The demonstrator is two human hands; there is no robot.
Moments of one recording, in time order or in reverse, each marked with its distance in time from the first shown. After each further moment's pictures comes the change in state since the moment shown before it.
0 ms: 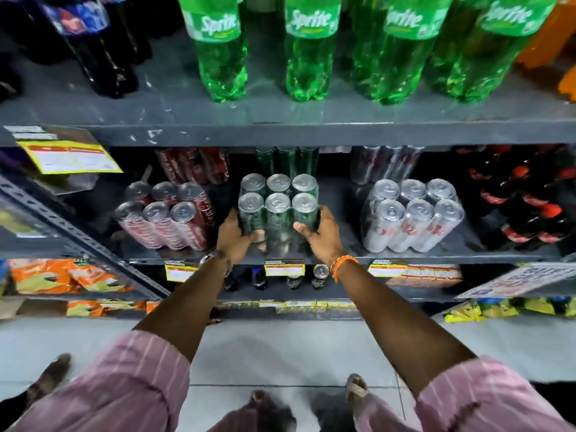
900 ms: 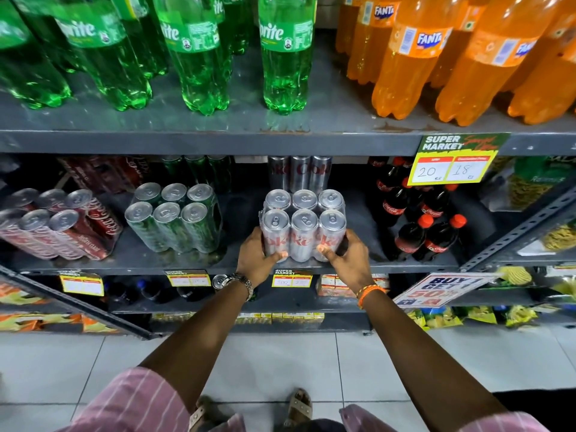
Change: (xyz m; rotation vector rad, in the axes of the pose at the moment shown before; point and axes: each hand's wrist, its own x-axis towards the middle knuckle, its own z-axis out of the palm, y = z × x) left_hand -0.050 0.122 0.243 -0.040 -0.081 0.081; right_hand -0.016 0.134 -0.255 -0.081 0.153 0.011
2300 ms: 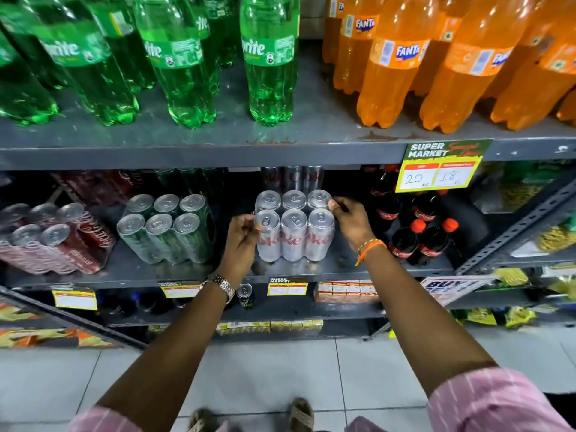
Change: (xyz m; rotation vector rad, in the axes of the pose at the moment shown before) left_hand 0.013 0.036 -0.024 -0.395 0.081 0.071; right_hand 0.084 -0.032 -0.020 0.207 0.003 0.039
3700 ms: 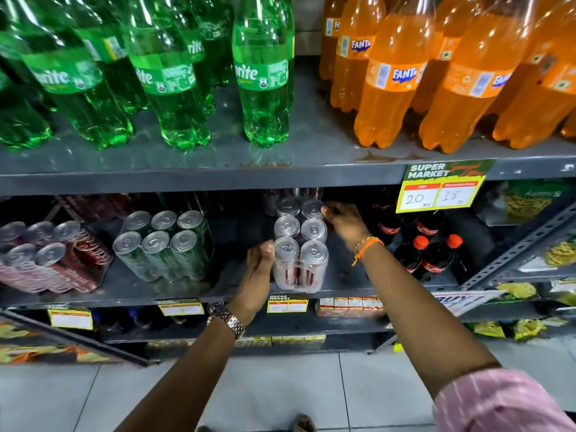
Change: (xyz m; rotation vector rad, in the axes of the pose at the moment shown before) left_hand -0.036 0.031 0.027 0.009 -0.152 -0.206; right_hand 0.035 -0.010 0.011 -0.032 -0.045 0.064
